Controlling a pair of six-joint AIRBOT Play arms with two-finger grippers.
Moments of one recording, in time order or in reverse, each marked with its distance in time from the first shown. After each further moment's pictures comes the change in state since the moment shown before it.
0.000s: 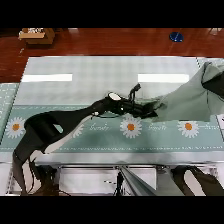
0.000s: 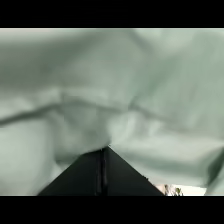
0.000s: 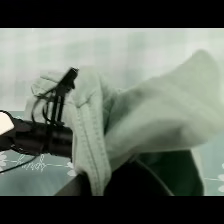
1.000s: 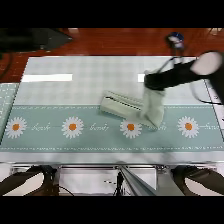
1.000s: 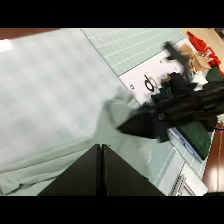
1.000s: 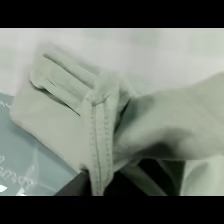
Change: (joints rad) left arm 0.813 0.814 0.000 0.428 -0.433 0.015; right arm 0.623 -0.475 0.000 -0.217 -0.452 0.130
